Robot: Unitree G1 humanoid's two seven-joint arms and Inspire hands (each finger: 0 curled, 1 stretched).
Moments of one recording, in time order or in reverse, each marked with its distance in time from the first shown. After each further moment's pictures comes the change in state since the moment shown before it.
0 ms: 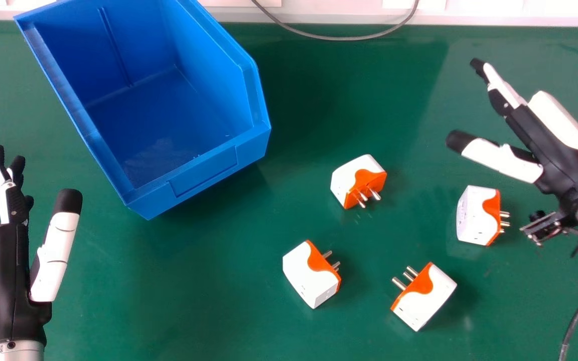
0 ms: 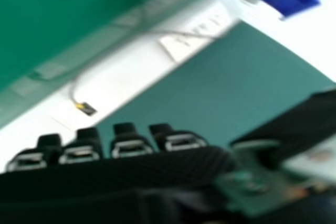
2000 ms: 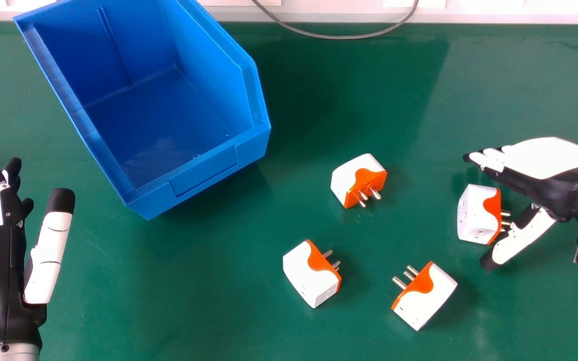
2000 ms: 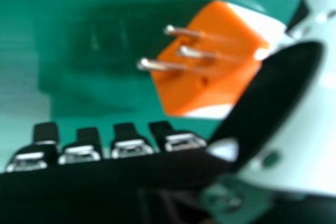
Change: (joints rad) left arm 0.035 -0.006 0.004 -0.077 -0.038 0.056 -0.027; right arm -0.192 -0.192 0.380 0.115 -0.435 0.070 0.086
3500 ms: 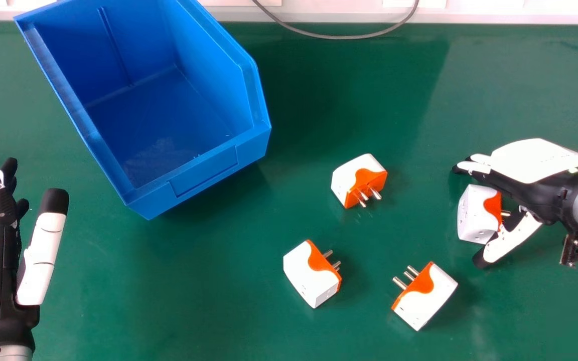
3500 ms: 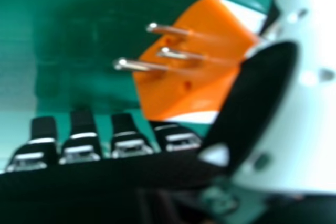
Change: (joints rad) left arm 0.017 0.010 0.014 -0.029 -0.034 0.020 -0.031; right arm -0.014 0.014 0.057 0.032 -0.024 -0.013 -0.118
